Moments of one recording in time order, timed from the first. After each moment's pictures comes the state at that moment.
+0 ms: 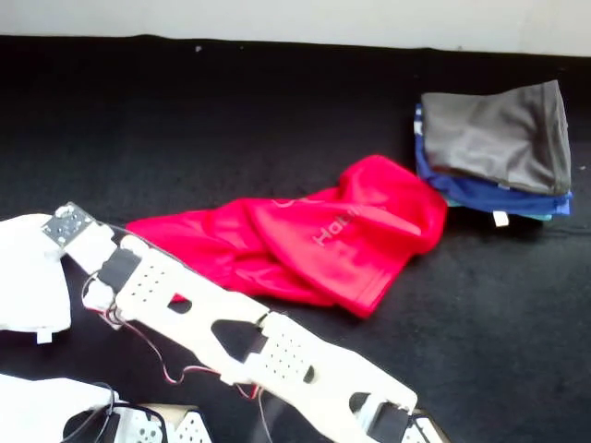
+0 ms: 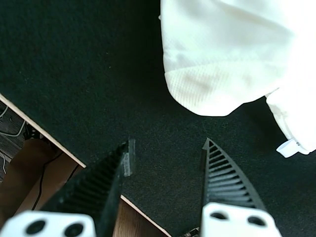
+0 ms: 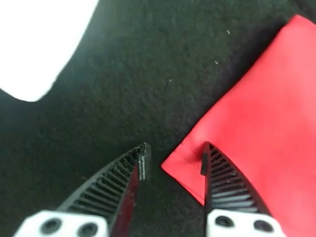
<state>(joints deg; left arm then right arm) -88.3 15.0 -15.1 86.4 -35.0 -68.1 63.0 -64.0 81.8 -10.0</state>
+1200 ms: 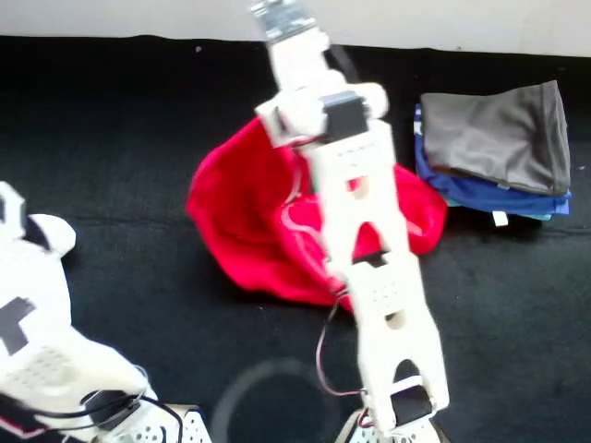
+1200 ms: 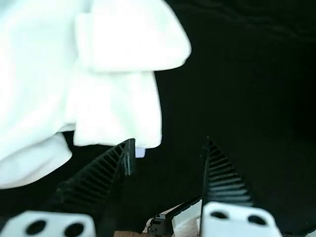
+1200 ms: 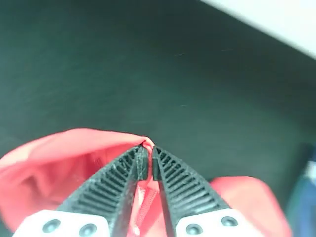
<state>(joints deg) -45.5 15.1 -22.3 99.8 -24.7 -24.4 47.3 -94.1 100.4 9.6</state>
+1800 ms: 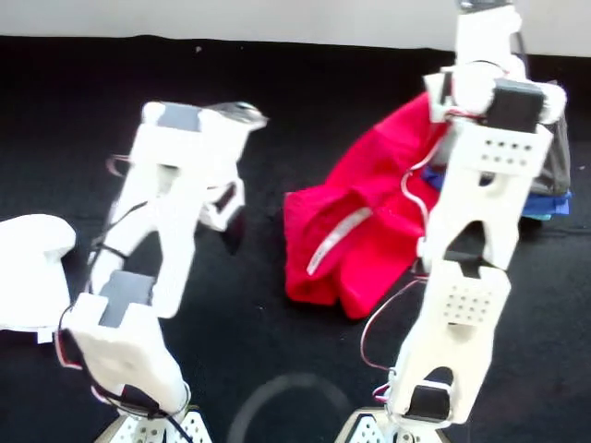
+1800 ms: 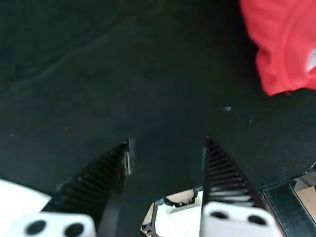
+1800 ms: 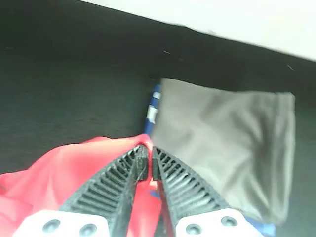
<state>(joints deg) 5.0 15.2 -9.1 93.6 -16.6 3.7 36.0 -85.7 100.4 19.2</state>
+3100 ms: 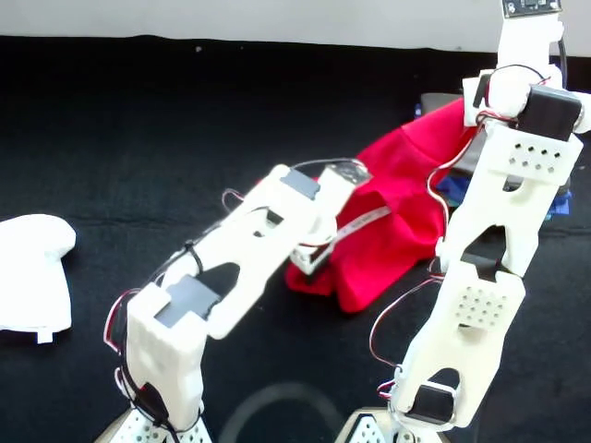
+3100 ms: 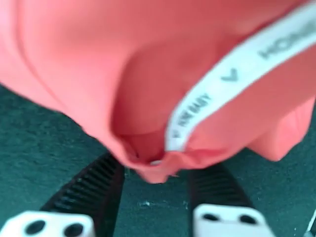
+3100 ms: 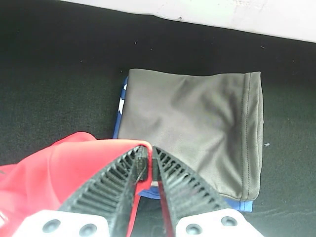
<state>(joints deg) 26.7 21.9 2.2 69.1 -7.6 8.5 36.0 -85.7 100.5 19.2</state>
